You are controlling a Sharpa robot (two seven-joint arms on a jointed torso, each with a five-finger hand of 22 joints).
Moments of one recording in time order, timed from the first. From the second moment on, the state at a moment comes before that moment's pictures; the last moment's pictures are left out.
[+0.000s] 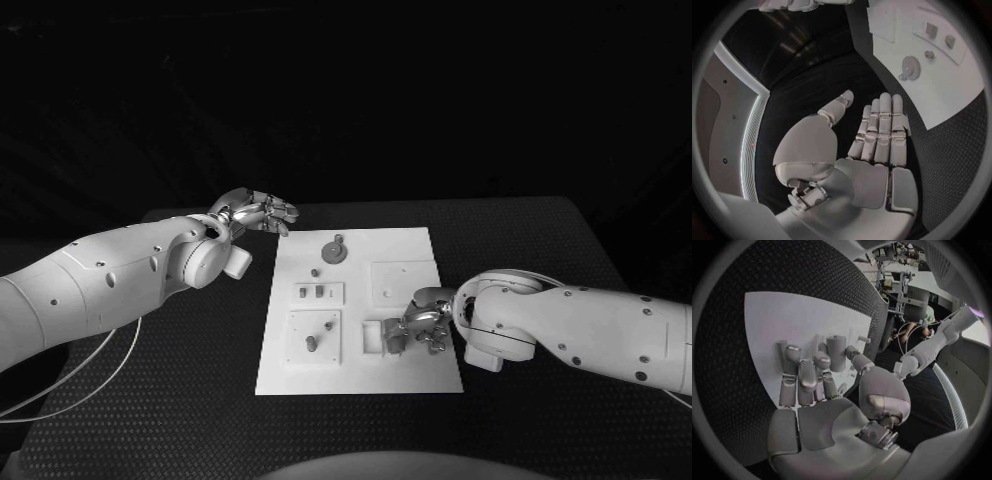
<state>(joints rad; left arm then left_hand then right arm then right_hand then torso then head) 1.22 -0.69 -0.11 1.10 -0.31 -0.17 0.19 1.04 -0.09 0.51 -0.26 0.07 0.83 0.19 0.30 0.51 1.11 0.14 0.07 0.33 0.99 0.05 0.68 0.47 0.01 1.00 -0.05 0.07 1.09 1.18 -0.77 -0.22 1.60 -0.95 0.00 -0.52 0.67 0.02 0.58 -0.21 0.12 0.97 0.06 0.31 0.65 1.10 -0.01 1.08 1.23 1.21 -0.12 1.55 0.98 0.25 1.07 -0.01 0.91 1.31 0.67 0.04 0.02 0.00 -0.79</state>
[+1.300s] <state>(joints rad) 1.22 -0.69 -0.11 1.10 -0.31 -0.16 0.19 1.04 -0.09 0.51 -0.26 0.07 0.83 0.19 0.30 0.51 1.11 0.14 0.07 0.33 0.99 0.05 0.68 0.47 0.01 1.00 -0.05 0.07 1.09 1.18 -0.66 -0.22 1.49 -0.94 0.01 -0.52 0.61 -0.04 0.59 -0.15 0.13 1.00 0.07 0.30 0.65 1.10 -0.02 1.09 1.23 1.21 -0.12 1.55 0.97 0.26 1.07 -0.01 0.91 1.31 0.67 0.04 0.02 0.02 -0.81</state>
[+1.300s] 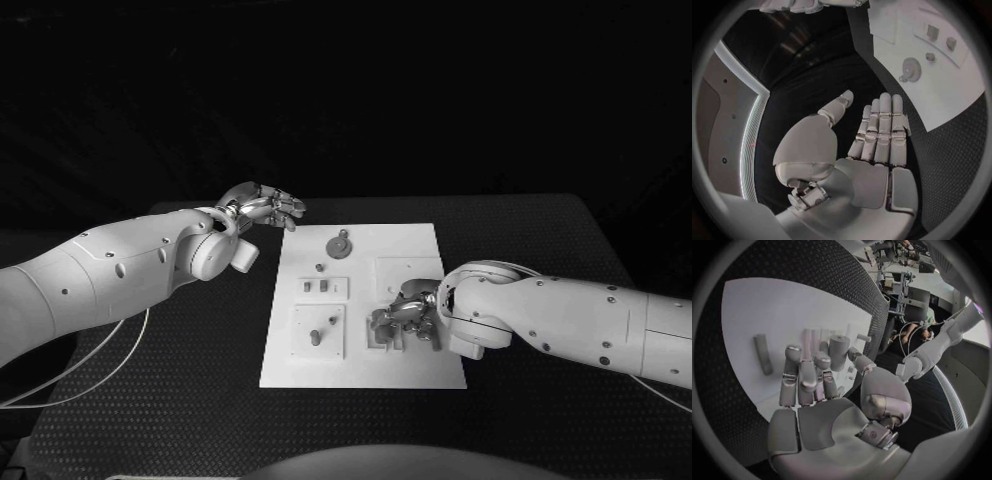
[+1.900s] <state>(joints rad) 1.22 -0.69 -0.11 1.09 -0.31 -0.16 0.19 1.04 -0.08 0.51 -0.26 0.07 0.82 0.19 0.30 0.51 1.11 0.14 0.07 0.33 0.99 0.05 0.68 0.48 0.01 1.00 -0.05 0.07 1.09 1.18 -0.65 -0.23 1.49 -0.95 0.03 -0.52 0.61 -0.04 0.59 -0.15 0.13 1.01 0.08 0.30 0.65 1.09 -0.02 1.09 1.23 1.20 -0.12 1.55 0.96 0.25 1.07 -0.01 0.91 1.31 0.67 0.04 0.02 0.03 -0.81</state>
